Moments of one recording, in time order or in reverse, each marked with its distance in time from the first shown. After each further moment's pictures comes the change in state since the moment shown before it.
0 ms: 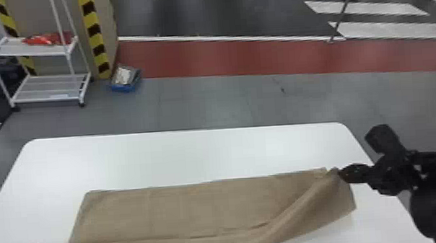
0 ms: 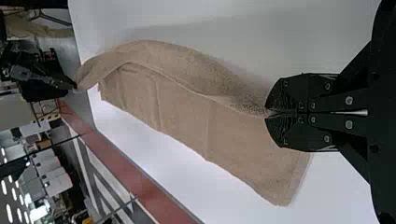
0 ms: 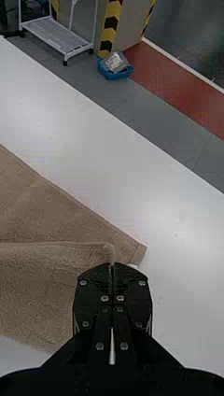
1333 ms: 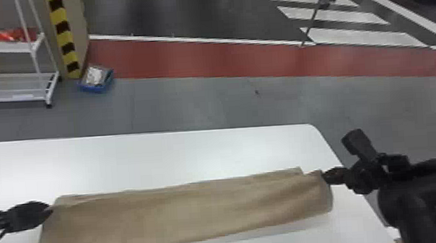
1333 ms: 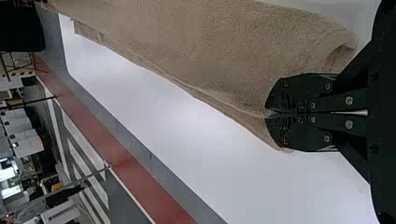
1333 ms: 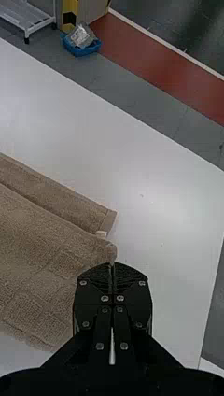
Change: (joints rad) left arm -0.298 0.040 -0.210 0.290 -0.211 0.230 0.276; right arm -0.102 -0.044 -0.037 0.236 0.013 -0.029 -0.103
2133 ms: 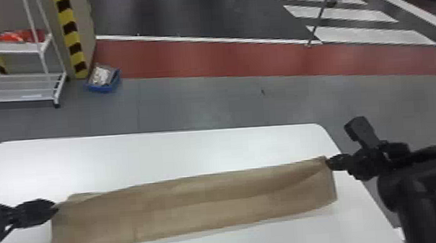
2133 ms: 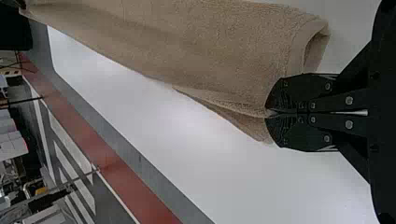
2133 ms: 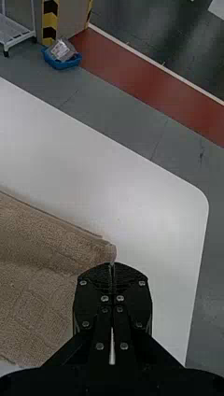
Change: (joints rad) left arm -0.048 0.033 -0.026 0.077 -0.021 0.014 0.015; right arm -0.096 0.002 0.027 0.080 -0.003 0.010 -0.084
